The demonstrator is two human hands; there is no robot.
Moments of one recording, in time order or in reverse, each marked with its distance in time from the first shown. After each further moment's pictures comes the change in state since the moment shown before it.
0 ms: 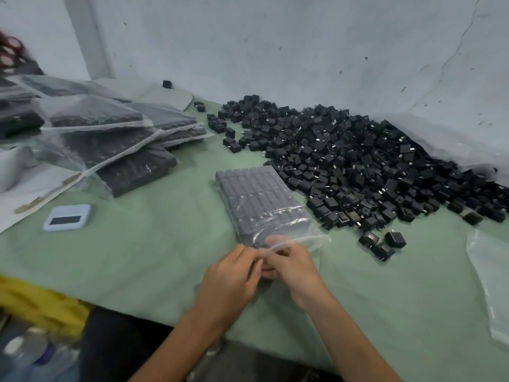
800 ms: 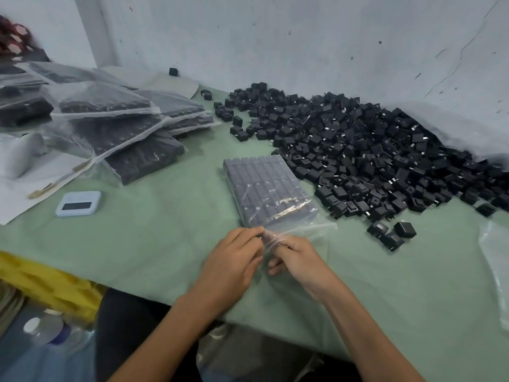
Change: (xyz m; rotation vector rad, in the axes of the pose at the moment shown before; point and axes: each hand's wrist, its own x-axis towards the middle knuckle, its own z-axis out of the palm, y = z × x) left_hand 0.000 -0.026 -0.004 -0.014 -0.147 0.206; right_hand -0.002 0.009 -0.009 -0.295 -0.126 -0.058
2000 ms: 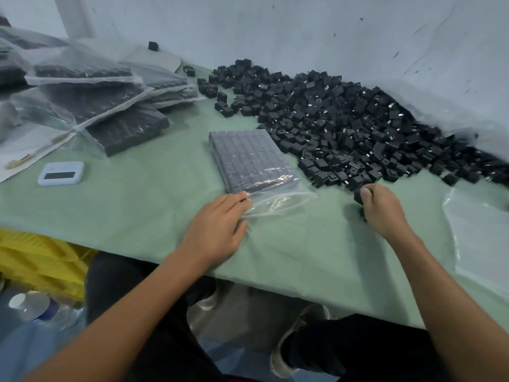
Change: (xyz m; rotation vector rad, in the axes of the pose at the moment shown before) left_hand -0.008 -0.004 0.003 0.177 -0.010 -0.041; right_hand -0.024 0.009 -0.183 -0.888 0.674 0.033
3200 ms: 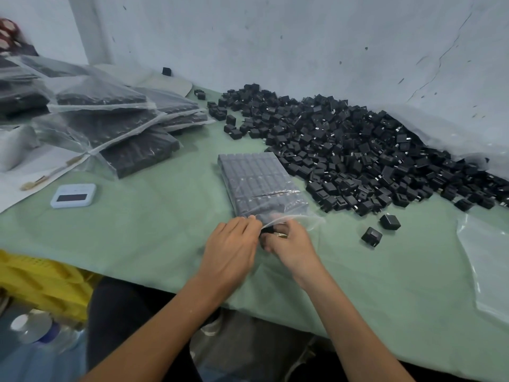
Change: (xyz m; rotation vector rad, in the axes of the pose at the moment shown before) left_hand 0.017 0.018 0.005 0.198 0.220 -0.029; right_hand -0.087 -0.150 0.092 0.901 -0.384 0.063
